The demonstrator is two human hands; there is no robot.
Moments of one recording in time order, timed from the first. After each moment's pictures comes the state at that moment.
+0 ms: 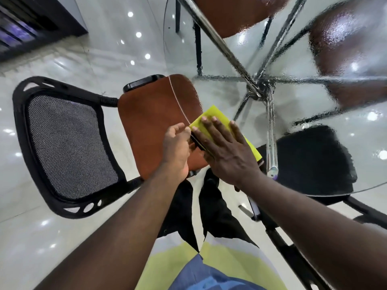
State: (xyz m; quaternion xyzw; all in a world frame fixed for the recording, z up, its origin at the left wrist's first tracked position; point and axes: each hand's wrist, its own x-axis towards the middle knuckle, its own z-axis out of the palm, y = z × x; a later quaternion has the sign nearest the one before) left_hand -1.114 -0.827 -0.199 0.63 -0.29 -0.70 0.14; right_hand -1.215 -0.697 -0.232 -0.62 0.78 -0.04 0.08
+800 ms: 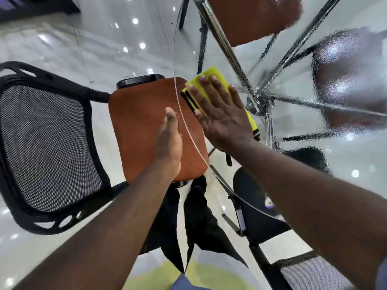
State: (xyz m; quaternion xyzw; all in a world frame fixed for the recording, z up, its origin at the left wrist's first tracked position) left_hand -1.128 -0.885 -0.225 0.62 -0.33 -0.69 0.17; right_hand -1.279 -0.831 -0.233 -0.61 0.79 -0.02 0.08
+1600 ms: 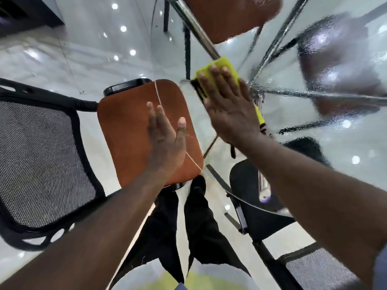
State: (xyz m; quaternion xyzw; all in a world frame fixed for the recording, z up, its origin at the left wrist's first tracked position) left_hand -1.133 -0.867 -0.230 0.52 -0.75 -0.41 0.04; right_hand -1.323 -0.803 -0.239 -0.55 0.83 -0.03 0.06
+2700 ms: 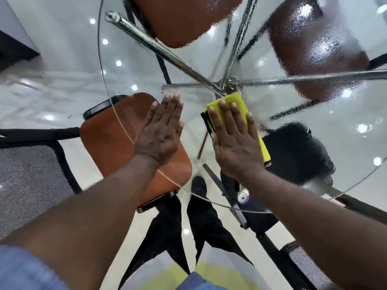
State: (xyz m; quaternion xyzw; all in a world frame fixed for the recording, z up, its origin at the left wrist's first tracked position) left_hand -1.211 -0.892 -0.268 0.18 -0.98 -0.08 0.07; right_hand -1.336 -0.693 -0.240 -0.43 0.90 -0.03 0.10
